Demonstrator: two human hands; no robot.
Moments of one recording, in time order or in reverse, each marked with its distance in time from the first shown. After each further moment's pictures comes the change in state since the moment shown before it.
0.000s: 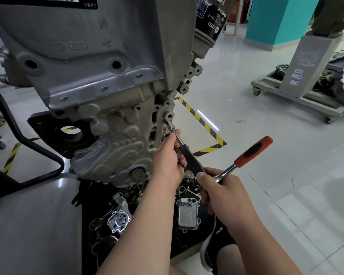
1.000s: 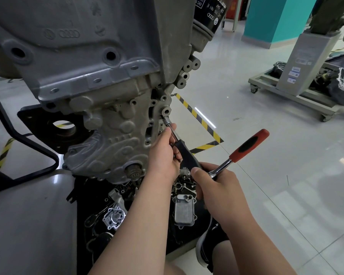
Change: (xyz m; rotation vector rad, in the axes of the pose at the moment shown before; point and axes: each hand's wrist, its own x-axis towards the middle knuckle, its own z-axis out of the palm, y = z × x) left_hand 0.005 0.000 -0.001 -0.019 0.003 0.011; right_hand 0.001 -0.001 0.004 -0.052 0.027 -0.066
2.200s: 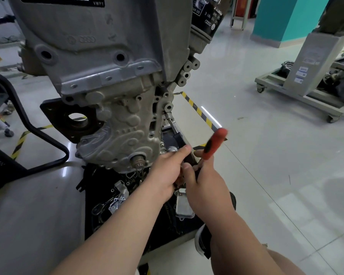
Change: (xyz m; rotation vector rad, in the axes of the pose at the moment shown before) left_hand -0.058 -0.006 -0.025 0.517 -0.126 -0.131; right_hand -0.016 0.005 0.014 -0.350 0.024 -0.100
